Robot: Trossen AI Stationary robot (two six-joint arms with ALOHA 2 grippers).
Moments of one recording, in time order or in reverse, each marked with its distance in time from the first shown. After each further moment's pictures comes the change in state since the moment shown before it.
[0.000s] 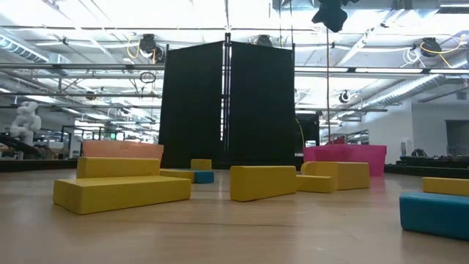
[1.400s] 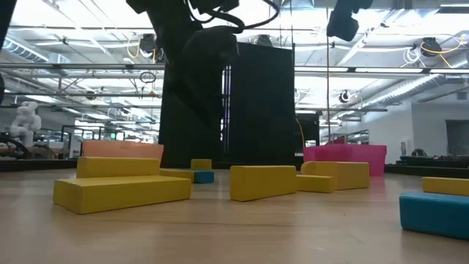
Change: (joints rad) left arm 0.868 0.277 0.223 0.420 -0.372 1.314; right arm 0.000 0.026 0.000 -0.165 0.000 0.049
